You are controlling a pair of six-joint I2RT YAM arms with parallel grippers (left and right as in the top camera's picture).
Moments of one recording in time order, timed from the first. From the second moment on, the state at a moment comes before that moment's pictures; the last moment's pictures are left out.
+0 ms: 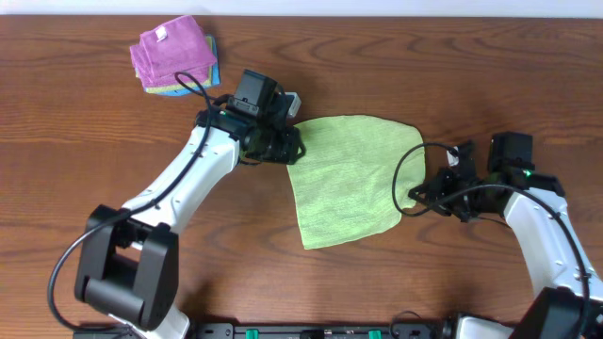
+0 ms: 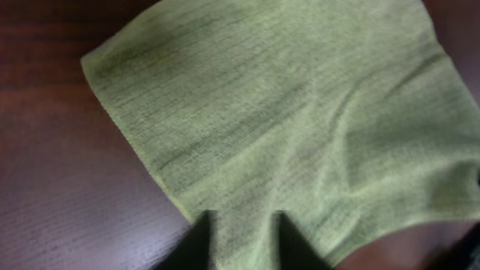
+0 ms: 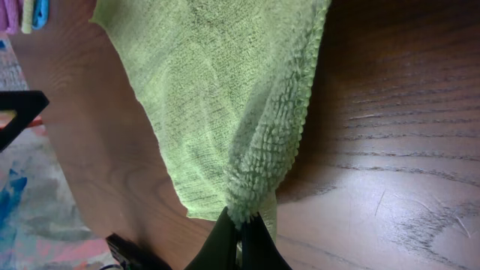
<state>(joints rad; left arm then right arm) -0.40 1.77 1.28 -0.64 0.44 -0.25 -0.19 1.42 0.84 -0.81 -0.68 0.24</state>
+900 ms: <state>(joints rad) -0.40 1.91 1.28 -0.41 0.43 -0.29 -0.19 1.42 0.84 -0.84 -0.63 0.21</state>
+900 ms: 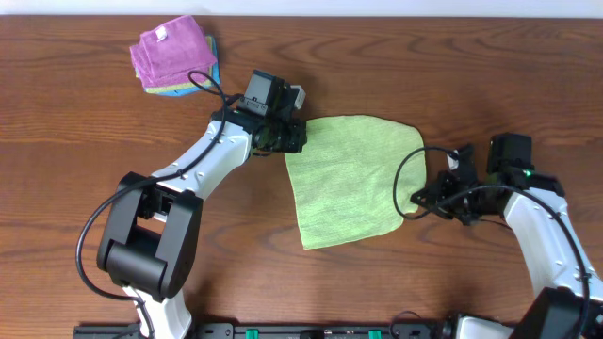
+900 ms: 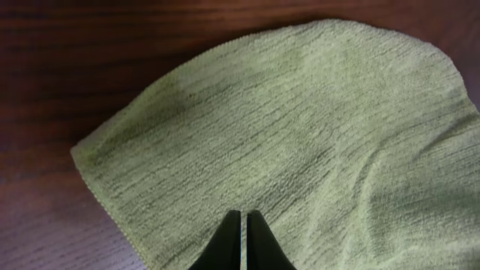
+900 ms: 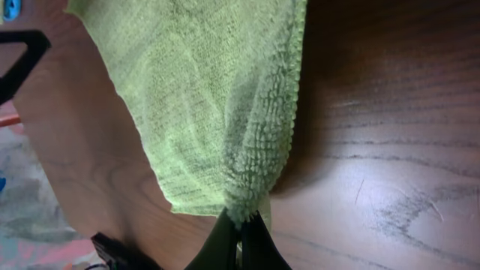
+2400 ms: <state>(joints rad) -0.40 2.08 1.29 -0.25 0.23 -0.15 -0.09 1.42 0.84 -0.92 -0.60 0.20</state>
